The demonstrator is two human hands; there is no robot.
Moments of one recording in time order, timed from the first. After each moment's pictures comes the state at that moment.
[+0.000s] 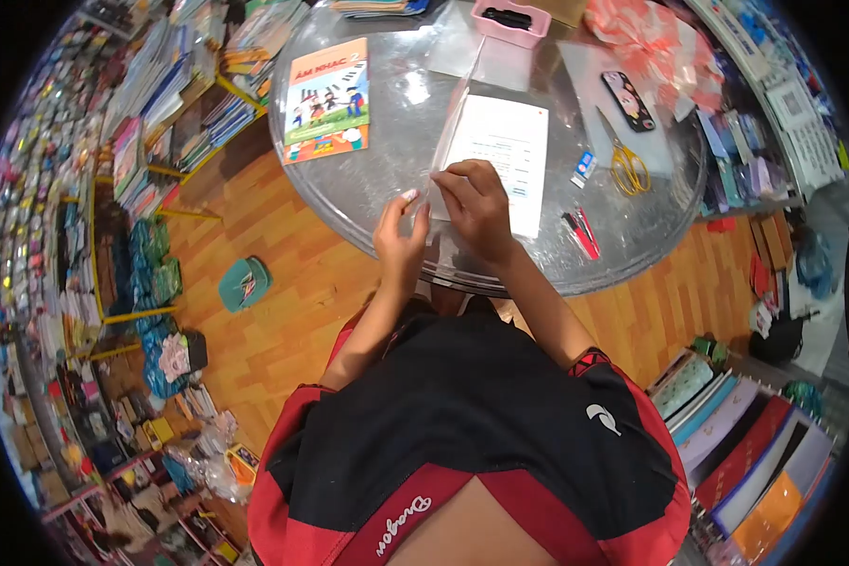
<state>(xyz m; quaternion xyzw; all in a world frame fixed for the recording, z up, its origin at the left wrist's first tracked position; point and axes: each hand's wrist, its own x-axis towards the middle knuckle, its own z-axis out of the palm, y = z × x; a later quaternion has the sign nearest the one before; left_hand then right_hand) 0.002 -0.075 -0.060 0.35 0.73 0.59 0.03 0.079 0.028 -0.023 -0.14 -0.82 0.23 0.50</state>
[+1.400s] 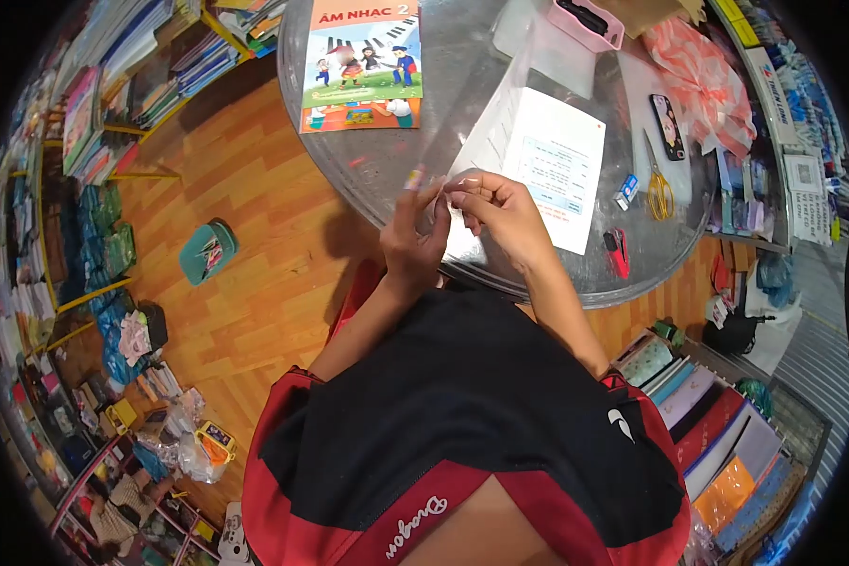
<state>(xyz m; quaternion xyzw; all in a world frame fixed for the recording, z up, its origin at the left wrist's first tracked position) -0.088 -0.104 -0.048 0.38 0.69 0.61 0.00 -0.013 -0.005 -0.002 -0.32 -0.53 0.77 0.11</state>
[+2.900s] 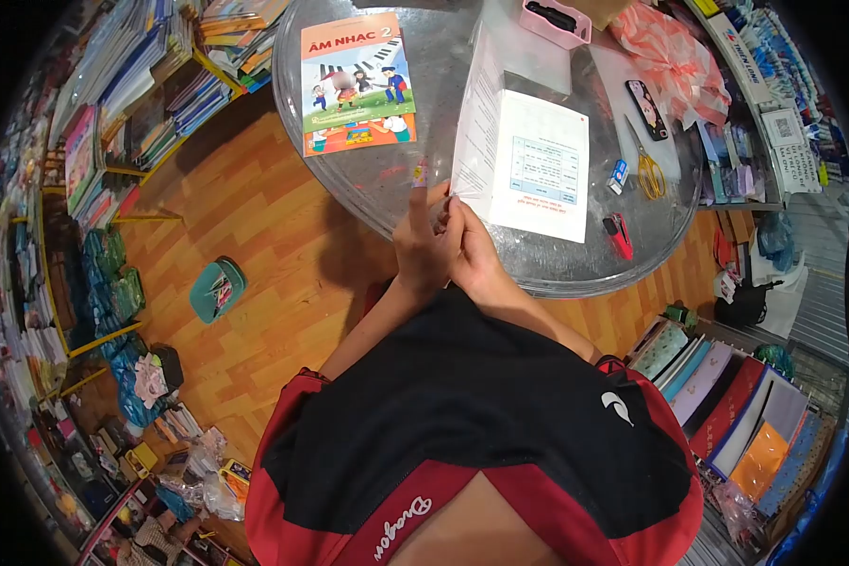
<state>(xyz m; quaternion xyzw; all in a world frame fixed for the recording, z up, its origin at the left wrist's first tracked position) -0.094 -0.108 -0.041 0.43 0.69 0.59 0.00 -0.029 -0.067 -0.063 -0.32 -0.01 0.91 0.28</state>
